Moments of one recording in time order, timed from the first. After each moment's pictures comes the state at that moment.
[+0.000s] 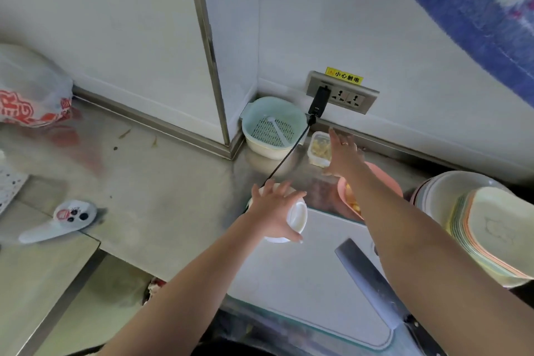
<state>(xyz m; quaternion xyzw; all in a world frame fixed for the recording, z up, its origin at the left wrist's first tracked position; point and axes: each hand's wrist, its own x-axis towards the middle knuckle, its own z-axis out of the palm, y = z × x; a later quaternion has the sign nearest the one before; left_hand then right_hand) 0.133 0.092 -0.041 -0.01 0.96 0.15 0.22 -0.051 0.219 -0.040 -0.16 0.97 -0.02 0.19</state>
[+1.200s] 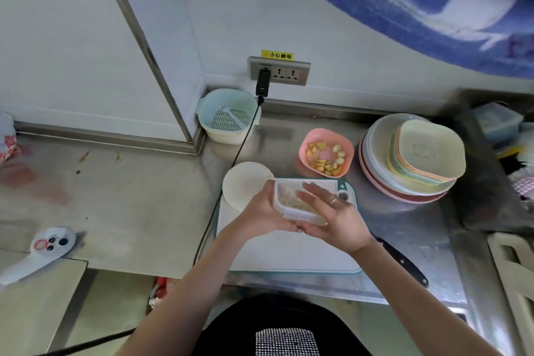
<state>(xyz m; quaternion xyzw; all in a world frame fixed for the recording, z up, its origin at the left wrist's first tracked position) 0.194 0.136 -0.019 -0.07 0.78 0.59 0.20 0.176 0.334 -0.017 -0.36 0.90 -0.22 -0.10</state>
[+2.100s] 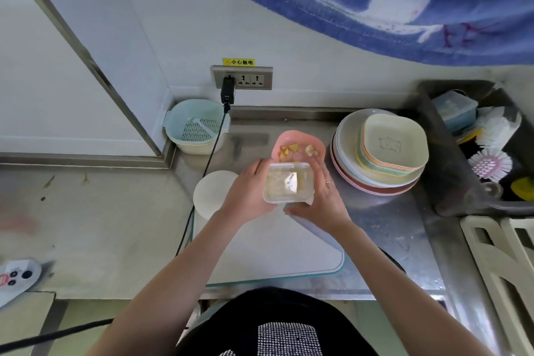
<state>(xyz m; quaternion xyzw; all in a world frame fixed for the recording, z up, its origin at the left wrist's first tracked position) 0.144 0.163 -0.014 0.11 0.95 0.29 0.00 0.141 0.359 -0.033 -0.16 0.93 -0.33 -0.03</state>
